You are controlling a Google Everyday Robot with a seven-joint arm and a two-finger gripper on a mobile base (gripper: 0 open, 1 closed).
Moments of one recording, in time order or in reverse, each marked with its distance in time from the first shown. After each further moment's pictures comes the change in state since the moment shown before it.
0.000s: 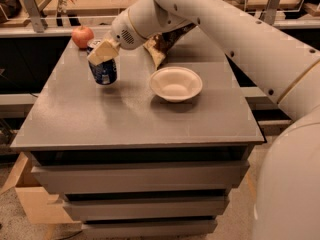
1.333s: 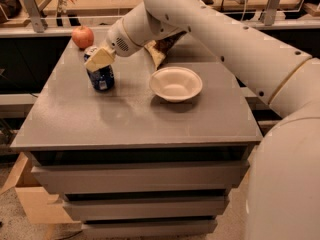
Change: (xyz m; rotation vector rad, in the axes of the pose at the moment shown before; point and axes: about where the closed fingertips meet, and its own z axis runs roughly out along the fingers) arm 0.010 0.000 0.027 -0.003 0.019 0.023
